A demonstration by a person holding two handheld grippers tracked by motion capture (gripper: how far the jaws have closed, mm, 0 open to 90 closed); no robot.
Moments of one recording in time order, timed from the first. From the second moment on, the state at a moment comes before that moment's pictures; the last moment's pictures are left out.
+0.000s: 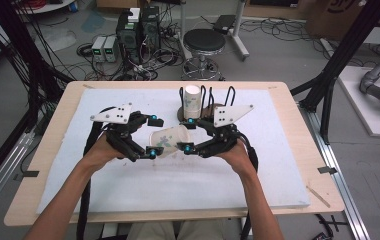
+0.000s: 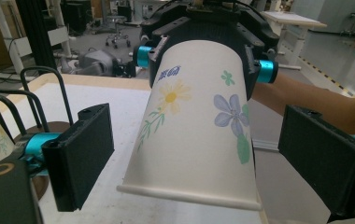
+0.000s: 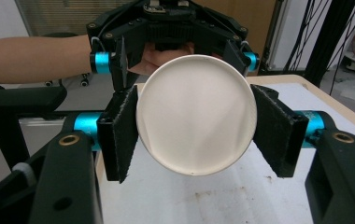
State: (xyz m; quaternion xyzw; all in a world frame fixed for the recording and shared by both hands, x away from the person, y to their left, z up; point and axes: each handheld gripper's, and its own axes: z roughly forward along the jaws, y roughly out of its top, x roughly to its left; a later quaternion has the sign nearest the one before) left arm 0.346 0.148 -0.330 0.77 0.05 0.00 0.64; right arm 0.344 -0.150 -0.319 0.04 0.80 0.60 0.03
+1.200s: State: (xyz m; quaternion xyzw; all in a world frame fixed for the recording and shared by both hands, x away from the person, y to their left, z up) left arm 0.351 0.127 -0.347 0.78 0.04 -0.02 0.63; right arm 0.341 -0.151 -0.317 0.03 0.79 0.61 0.02
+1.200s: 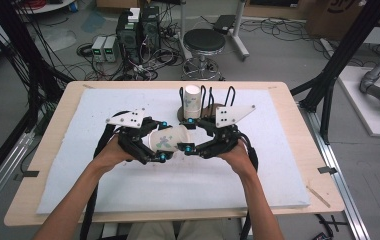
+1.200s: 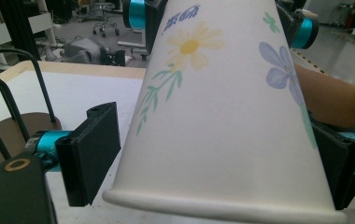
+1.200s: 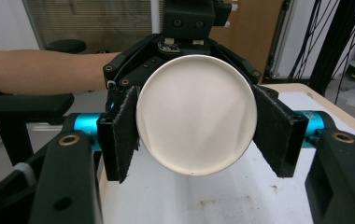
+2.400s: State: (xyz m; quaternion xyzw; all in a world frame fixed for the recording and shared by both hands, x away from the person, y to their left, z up) left arm 0.350 0.133 -0.348 0.78 0.04 0.00 0.62; right arm 0.344 -0.151 -0.320 0.06 0.80 0.60 0.03
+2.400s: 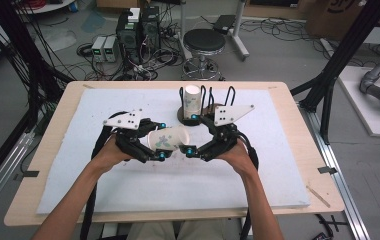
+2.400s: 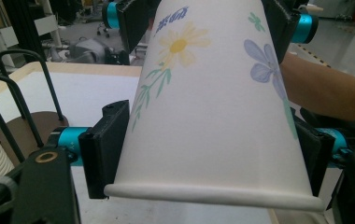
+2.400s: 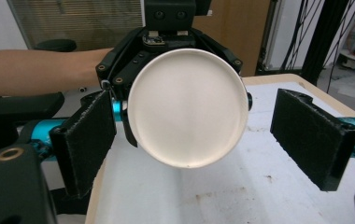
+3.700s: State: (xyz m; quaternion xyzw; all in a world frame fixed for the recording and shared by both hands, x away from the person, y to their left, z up) left arm 0.345 0.154 -0.323 0.90 0.06 0.02 0.43; right arm 0.342 -0.141 -0.323 0.06 0.90 0.42 0.08
